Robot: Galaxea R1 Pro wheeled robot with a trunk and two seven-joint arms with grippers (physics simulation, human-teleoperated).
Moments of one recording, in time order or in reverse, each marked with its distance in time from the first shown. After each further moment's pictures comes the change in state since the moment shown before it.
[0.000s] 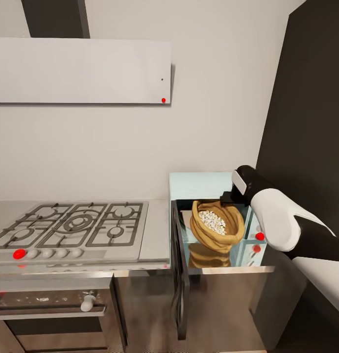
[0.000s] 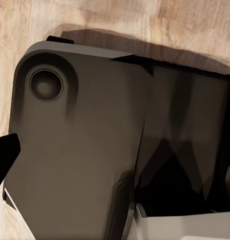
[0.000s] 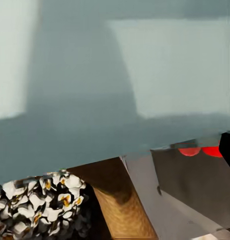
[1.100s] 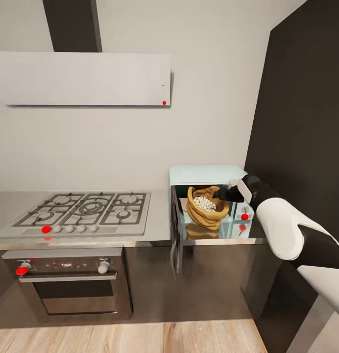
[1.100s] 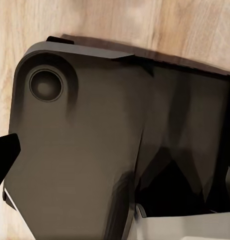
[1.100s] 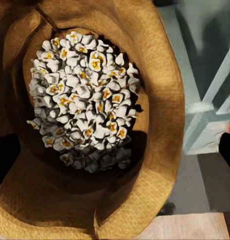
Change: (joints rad) left arm 0.000 0.000 0.000 0.000 0.000 -0.002 0.000; right arm 0.065 -0.043 0.006 -0.019 0.012 -0.283 0.340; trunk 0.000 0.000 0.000
